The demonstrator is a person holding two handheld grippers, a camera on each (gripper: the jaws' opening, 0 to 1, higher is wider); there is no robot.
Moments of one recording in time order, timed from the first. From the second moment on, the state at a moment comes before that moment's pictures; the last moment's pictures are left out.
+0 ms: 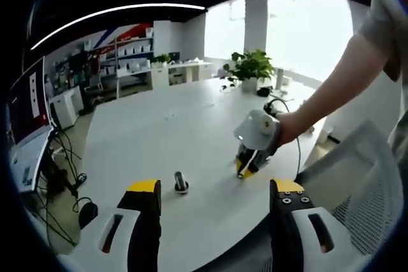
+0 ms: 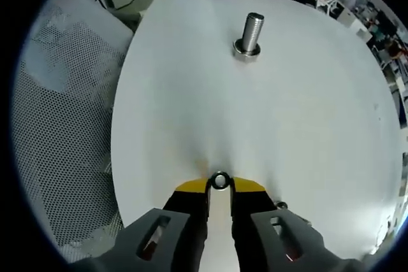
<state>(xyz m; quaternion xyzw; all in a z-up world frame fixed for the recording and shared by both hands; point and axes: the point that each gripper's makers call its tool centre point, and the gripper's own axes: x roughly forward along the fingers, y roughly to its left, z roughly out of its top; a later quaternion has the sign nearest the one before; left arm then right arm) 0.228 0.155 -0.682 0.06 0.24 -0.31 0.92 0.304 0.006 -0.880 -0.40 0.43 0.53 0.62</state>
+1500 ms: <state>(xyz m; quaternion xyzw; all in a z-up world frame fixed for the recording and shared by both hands) 0.226 0.153 -0.684 0.07 0.25 -0.32 0.91 0.331 -0.062 -0.829 -0.29 0.43 0.44 0.73</state>
